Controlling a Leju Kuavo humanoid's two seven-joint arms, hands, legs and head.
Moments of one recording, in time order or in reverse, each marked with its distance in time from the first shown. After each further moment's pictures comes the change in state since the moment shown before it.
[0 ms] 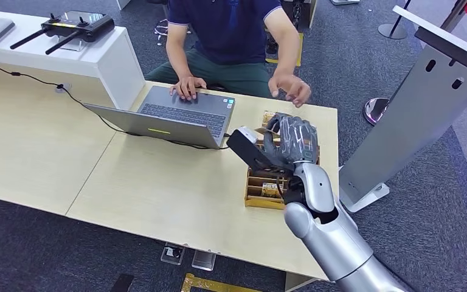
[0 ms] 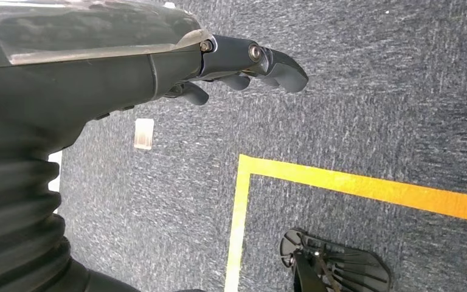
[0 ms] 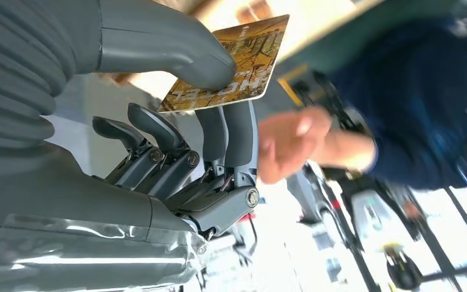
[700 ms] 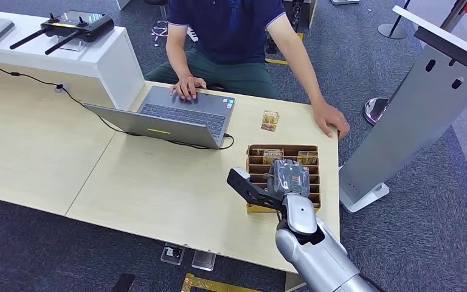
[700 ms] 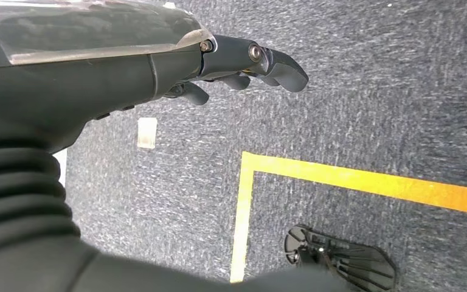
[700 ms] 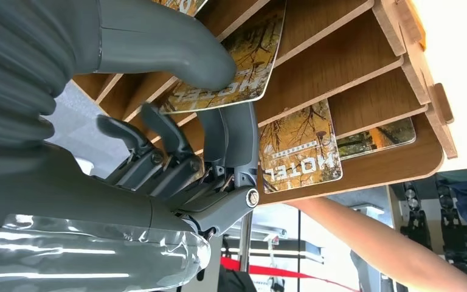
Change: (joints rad) left arm 0.030 0.004 0.030 0.001 0.027 0.011 -0.019; right arm 0.342 -0.074 0.025 -0.215 0.106 0.197 0.211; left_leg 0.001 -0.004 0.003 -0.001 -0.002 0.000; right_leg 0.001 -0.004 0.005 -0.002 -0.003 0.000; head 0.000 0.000
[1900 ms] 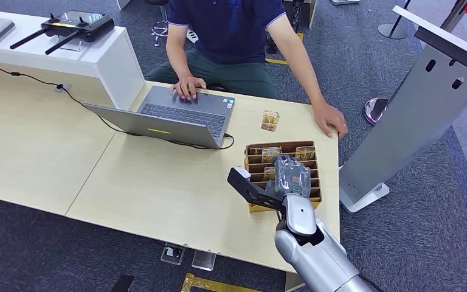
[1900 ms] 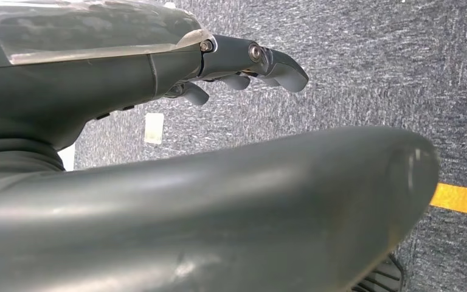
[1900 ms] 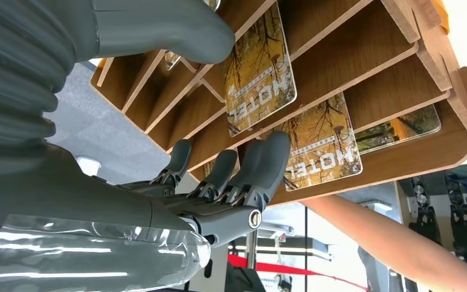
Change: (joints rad) left arm 0.002 -0.003 -0.005 -0.001 0.001 -0.018 0.042; right arm -0.012 0.019 0.012 0.074 0.032 0.039 0.049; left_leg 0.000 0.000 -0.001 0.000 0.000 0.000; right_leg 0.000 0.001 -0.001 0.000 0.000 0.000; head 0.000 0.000
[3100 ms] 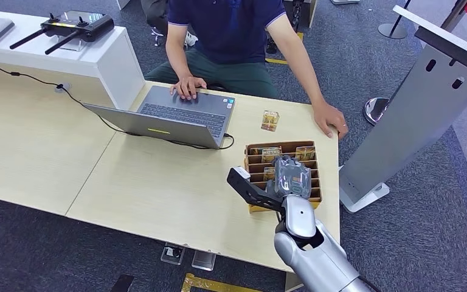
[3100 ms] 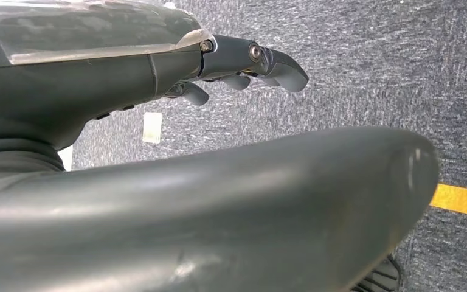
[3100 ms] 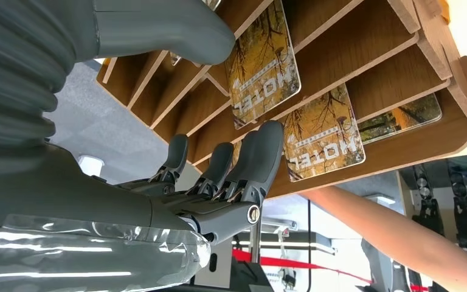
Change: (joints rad) left arm -0.005 0.000 -0.002 -0.001 -0.002 -0.001 -0.002; right arm -0.004 -0.001 0.001 -0.003 0.023 -0.018 0.025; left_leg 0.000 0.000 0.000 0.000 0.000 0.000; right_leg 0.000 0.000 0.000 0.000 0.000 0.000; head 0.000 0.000
